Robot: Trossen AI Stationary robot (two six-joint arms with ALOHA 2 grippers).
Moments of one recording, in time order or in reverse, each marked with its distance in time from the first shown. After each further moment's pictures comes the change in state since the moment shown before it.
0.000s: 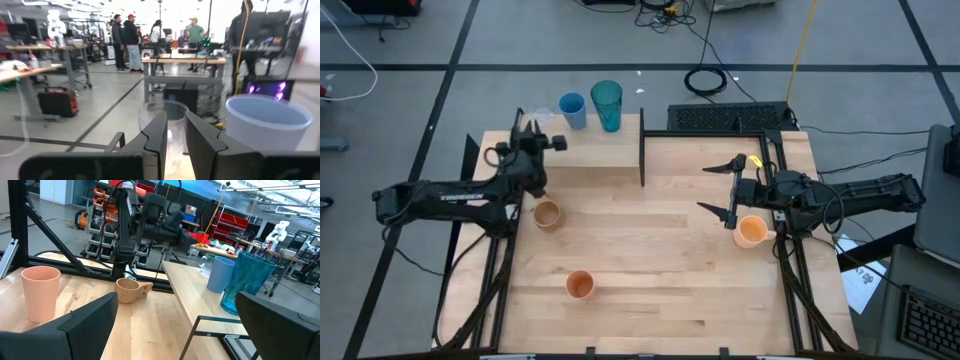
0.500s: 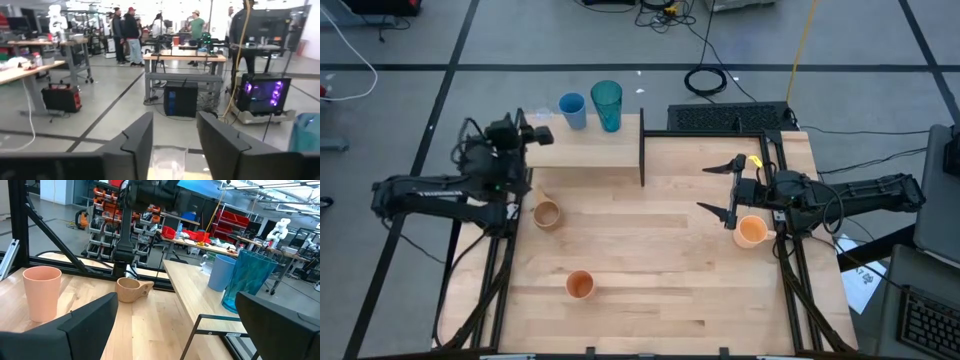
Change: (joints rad) left arm -0.223 -0.091 0.298 -0.010 -0.241 0.376; right arm 0.000 0.000 0.000 -0.006 0.000 0.011
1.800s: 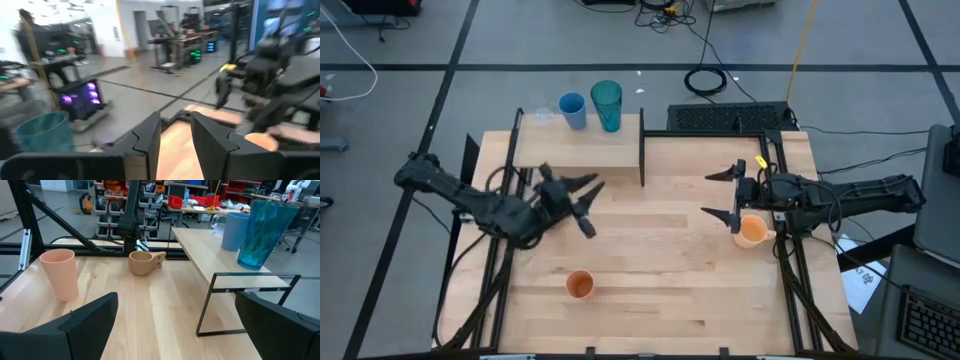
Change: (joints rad) left arm -0.555 0.332 0.401 -0.621 0.491 -0.459; right arm 0.011 -0.056 0.000 -0.222 -0.009 0.200
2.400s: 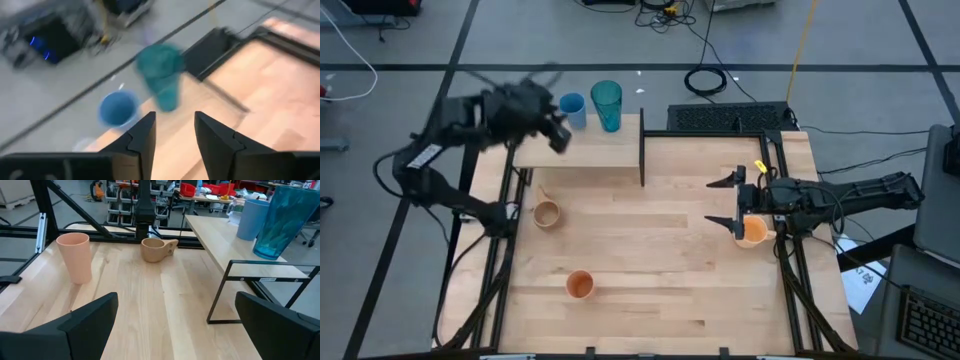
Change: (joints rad) left arm 0.725 0.157 0.844 -1.432 0.564 -0.376; right arm 0.052 -0.019 0.000 -0.086 -0.001 0.008
